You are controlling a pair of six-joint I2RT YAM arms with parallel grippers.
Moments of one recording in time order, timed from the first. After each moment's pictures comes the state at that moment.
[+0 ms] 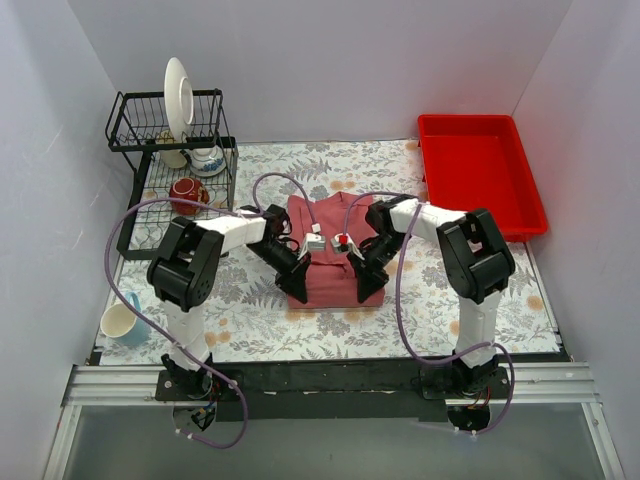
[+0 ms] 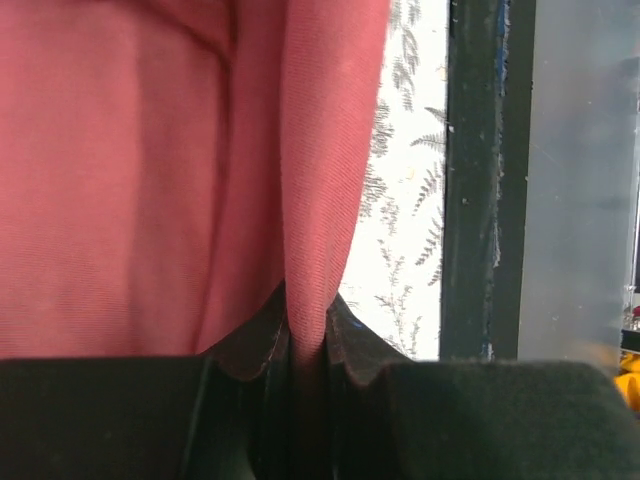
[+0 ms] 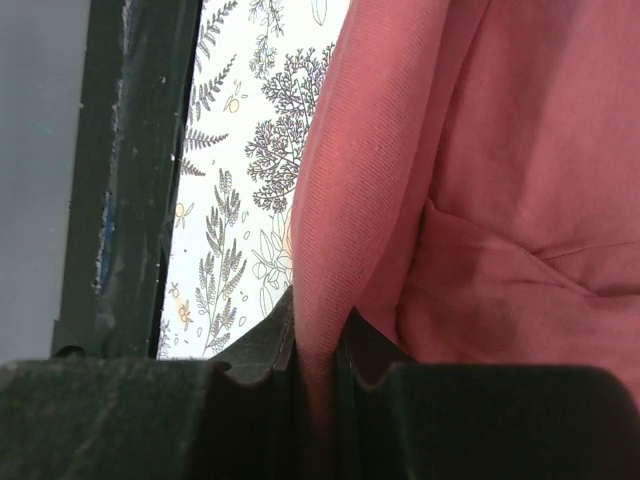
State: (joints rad) left arm -0.46 1.90 1.16 -0.91 0.97 0.84; right arm 0.52 1.96 1.28 -1.16 -0.93 -1.23
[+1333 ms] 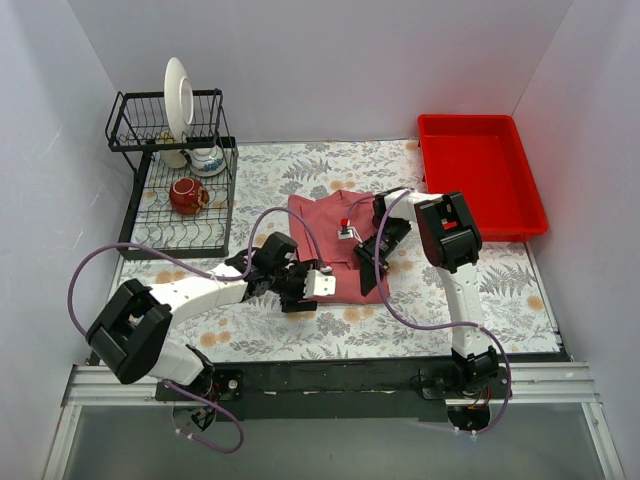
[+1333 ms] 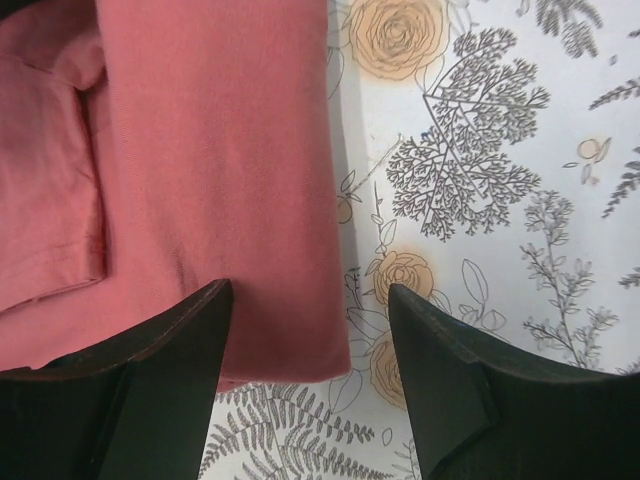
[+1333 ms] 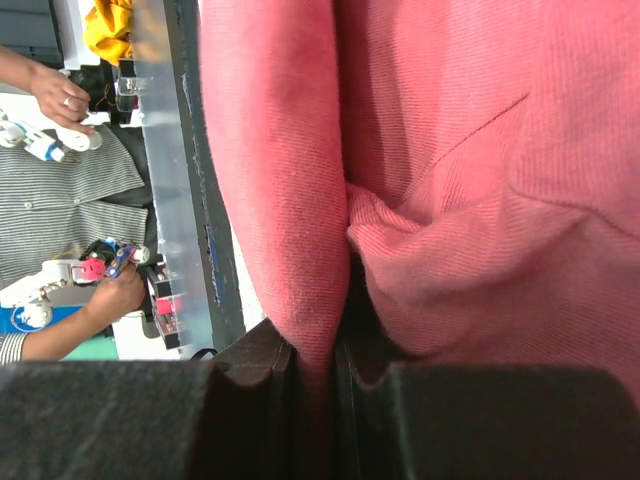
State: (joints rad) left arm -0.73 1.39 0.72 -0.25 0.50 0.85; right arm 0.40 2.37 1.60 -1.46 -0.99 -1.05
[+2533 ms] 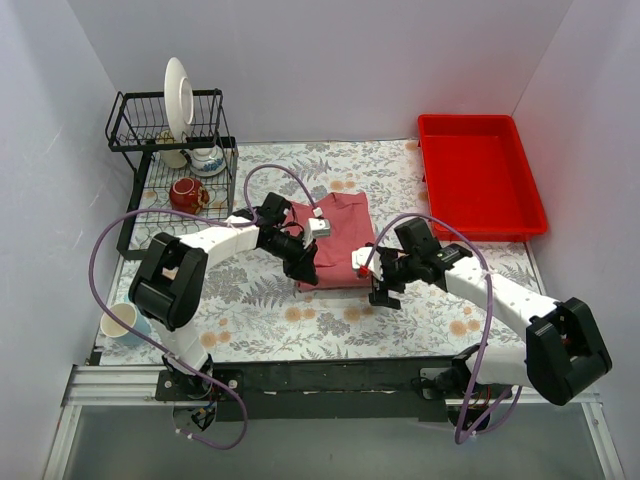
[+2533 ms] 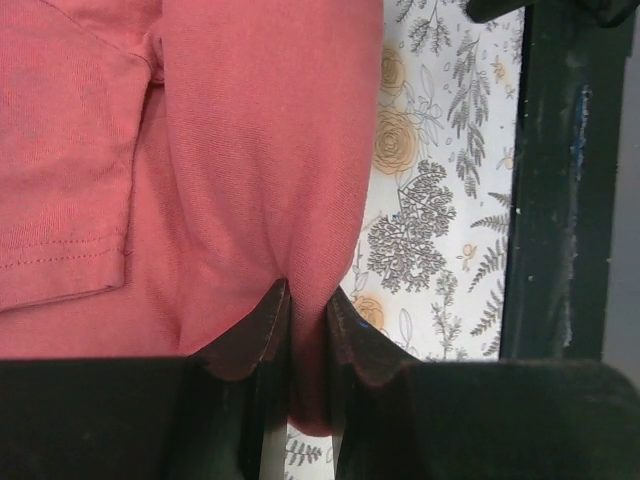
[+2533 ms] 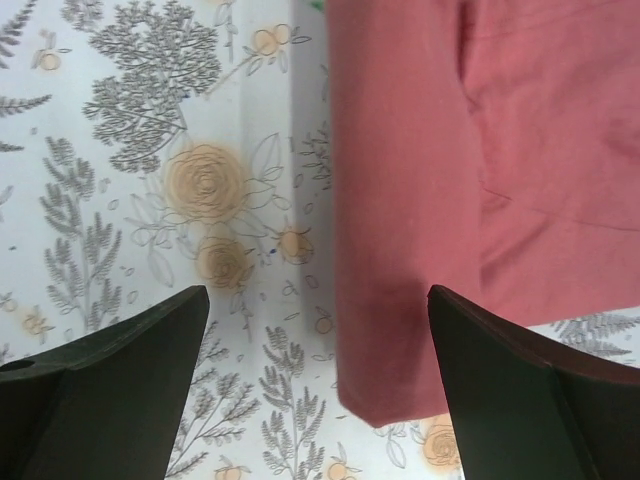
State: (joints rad) left arm -0.51 1.75 1.10 -0.52 0.89 0.56; right arm 0.57 1.26 0.75 -0.51 -0.62 -0.93
